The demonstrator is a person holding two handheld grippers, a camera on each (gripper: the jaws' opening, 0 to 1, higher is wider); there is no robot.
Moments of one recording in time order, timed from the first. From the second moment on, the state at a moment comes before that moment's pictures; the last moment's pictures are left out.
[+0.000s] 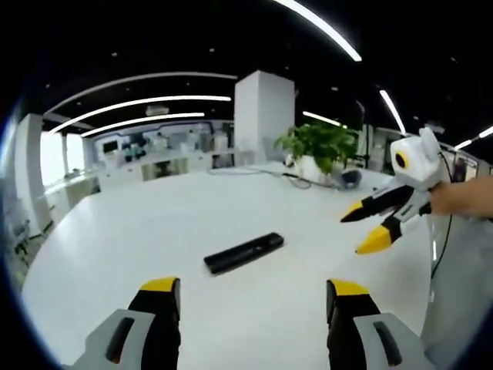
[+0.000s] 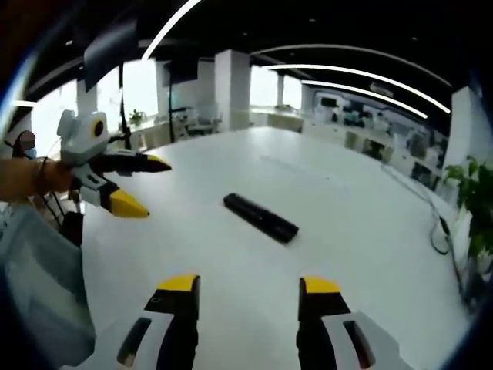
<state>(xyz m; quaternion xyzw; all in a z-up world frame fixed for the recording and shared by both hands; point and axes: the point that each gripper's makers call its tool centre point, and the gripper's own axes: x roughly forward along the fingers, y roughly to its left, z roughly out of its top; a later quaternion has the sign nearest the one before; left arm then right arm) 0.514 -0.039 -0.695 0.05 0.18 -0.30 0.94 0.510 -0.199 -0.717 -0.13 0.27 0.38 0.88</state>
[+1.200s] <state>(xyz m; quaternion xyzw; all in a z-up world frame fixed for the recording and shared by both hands) 0.458 -0.028 -0.647 0.05 0.16 -0.25 0.95 0.453 -0.193 -0.669 -0.10 0.25 0.37 0.89</state>
